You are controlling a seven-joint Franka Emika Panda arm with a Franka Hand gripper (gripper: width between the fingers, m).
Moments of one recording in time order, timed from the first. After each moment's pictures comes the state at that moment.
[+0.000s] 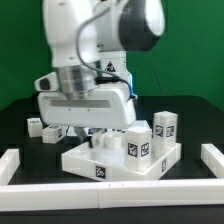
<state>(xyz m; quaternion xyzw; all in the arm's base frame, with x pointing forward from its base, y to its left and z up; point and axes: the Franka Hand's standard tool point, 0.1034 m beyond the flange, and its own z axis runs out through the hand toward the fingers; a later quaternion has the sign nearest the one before) 0.477 -0.074 0.018 -0.96 0.26 0.02 0.06</state>
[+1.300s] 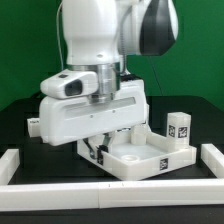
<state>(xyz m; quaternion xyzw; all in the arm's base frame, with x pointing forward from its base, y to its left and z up) 0.540 -0.047 0.022 -0.94 -0.34 -0.01 0.00</state>
